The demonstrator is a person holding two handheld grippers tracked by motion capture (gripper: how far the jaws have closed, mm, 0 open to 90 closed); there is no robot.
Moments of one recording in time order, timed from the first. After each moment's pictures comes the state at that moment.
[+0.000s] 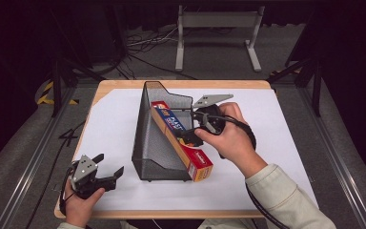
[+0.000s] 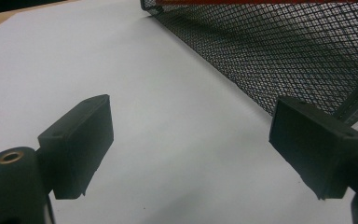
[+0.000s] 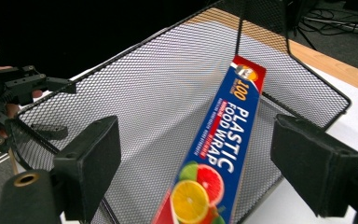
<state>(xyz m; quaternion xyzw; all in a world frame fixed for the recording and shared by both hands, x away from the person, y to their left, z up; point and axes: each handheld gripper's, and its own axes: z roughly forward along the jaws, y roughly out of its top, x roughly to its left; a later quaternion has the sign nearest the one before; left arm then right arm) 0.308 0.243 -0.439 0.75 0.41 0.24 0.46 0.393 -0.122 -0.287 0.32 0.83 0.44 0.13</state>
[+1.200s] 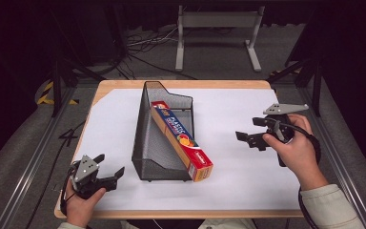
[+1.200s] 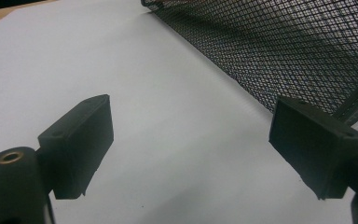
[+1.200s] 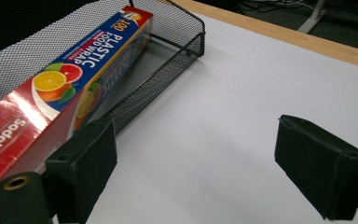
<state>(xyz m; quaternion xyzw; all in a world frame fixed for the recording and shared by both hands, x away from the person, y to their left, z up) 0.308 0.240 -0.440 0.76 0.41 0.24 0.45 0.379 -0.282 -0.309 0.40 0.80 0.42 0.17</state>
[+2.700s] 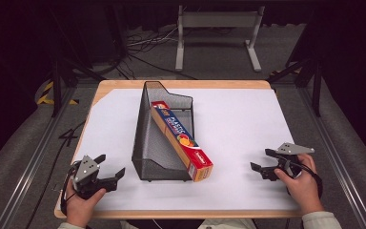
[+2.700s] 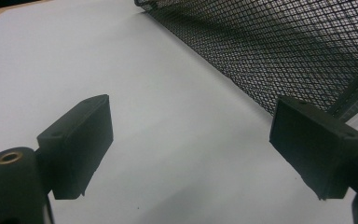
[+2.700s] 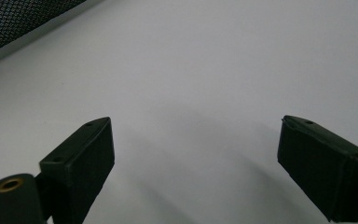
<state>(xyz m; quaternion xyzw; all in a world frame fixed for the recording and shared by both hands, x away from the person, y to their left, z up) 0.309 0.240 -0.442 0.76 0.40 0.23 0.46 0.350 -0.351 -0.441 0.42 0.79 0.42 0.18</state>
